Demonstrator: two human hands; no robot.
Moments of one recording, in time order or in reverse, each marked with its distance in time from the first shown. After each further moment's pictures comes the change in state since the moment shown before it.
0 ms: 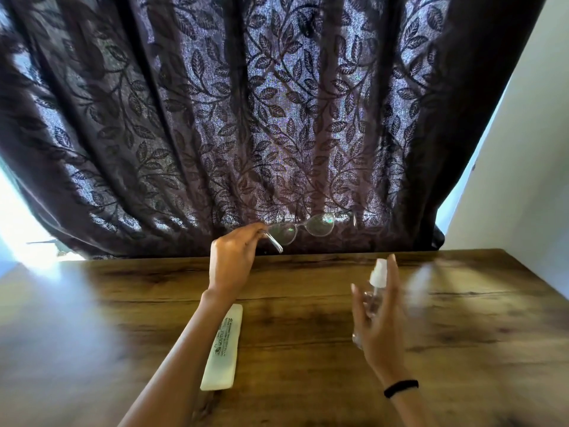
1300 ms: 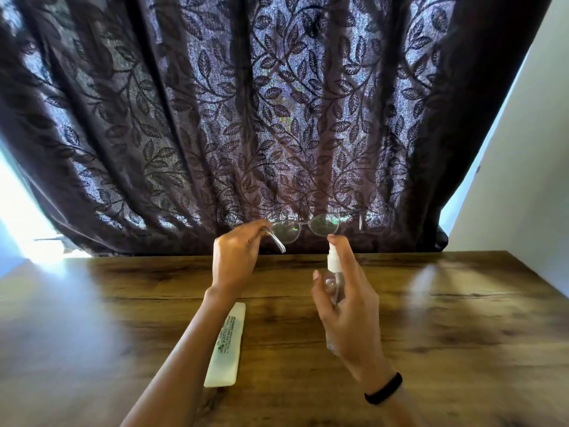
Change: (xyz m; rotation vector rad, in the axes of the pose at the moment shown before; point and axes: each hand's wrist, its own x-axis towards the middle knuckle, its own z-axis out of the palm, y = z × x) left_hand 0.001 0.001 -0.002 -0.009 0.037 0.025; right_hand 0.018 -0.073 0.015 0.059 -0.116 -0.108
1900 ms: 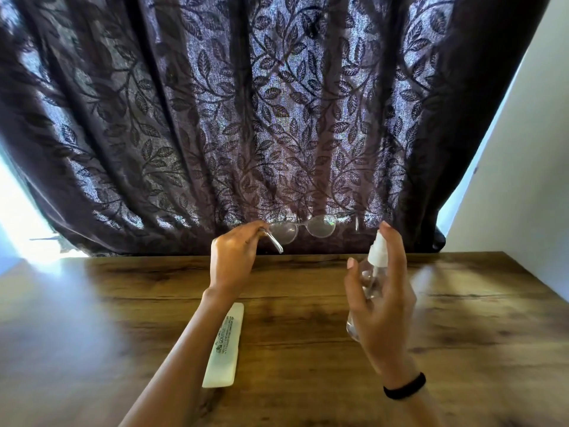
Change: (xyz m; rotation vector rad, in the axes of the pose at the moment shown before) left_hand -0.002 -0.001 0.001 0.024 0.000 -0.051; right_hand 0.009 0.012 -0.024 -0.017 0.235 -0.047
